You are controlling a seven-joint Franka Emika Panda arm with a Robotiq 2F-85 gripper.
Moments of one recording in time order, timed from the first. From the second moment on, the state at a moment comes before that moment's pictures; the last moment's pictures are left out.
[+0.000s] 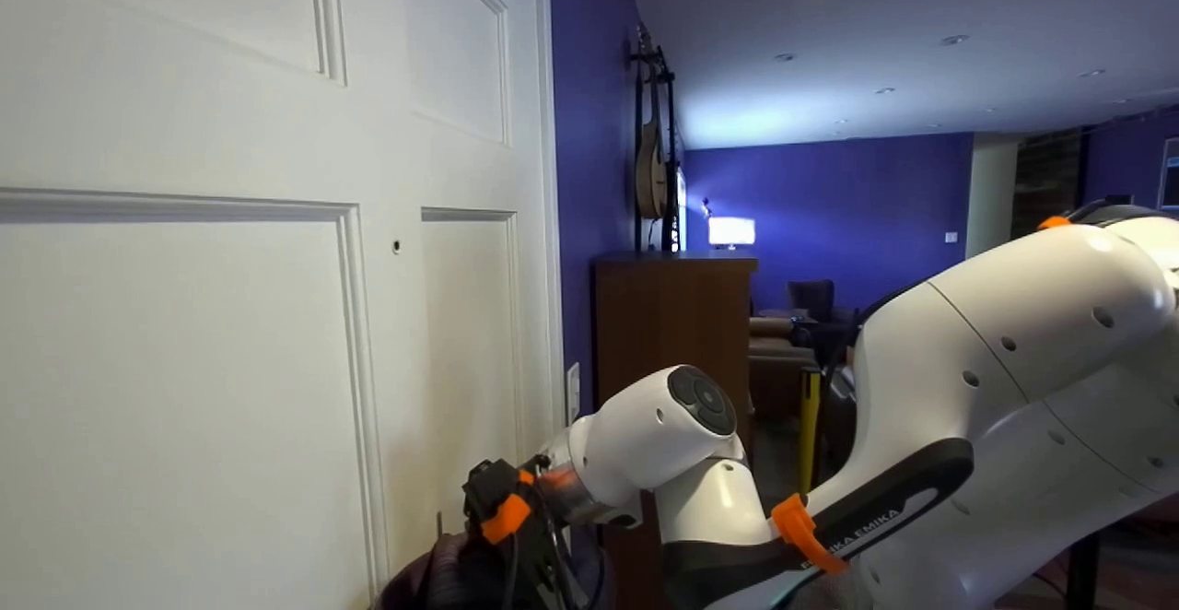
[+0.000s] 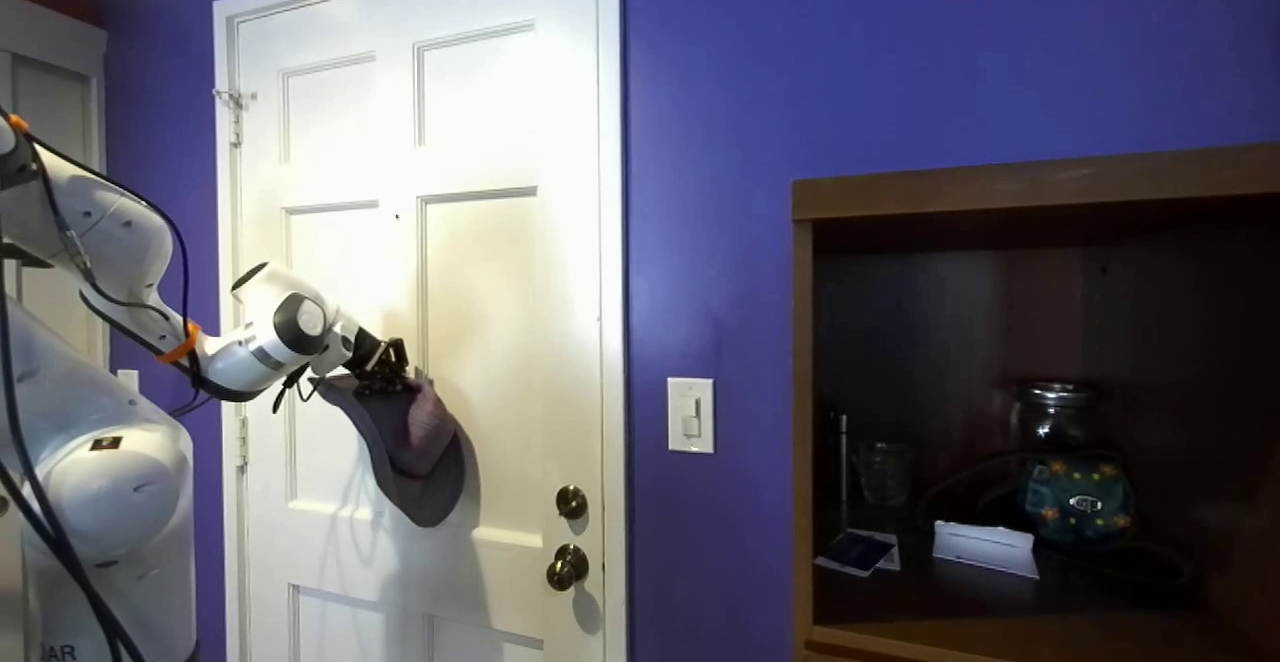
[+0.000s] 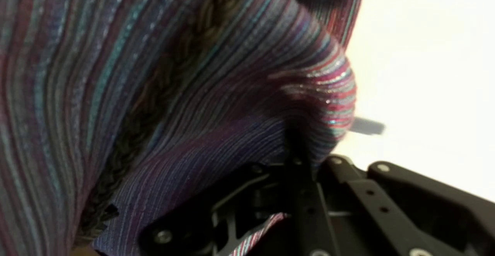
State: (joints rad) arm -0.30 -0.67 0.87 -2.75 -0.07 3.11 2.27
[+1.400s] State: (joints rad) arm -0.12 -0.44 0.74 -2.76 -0.15 3.26 1.77
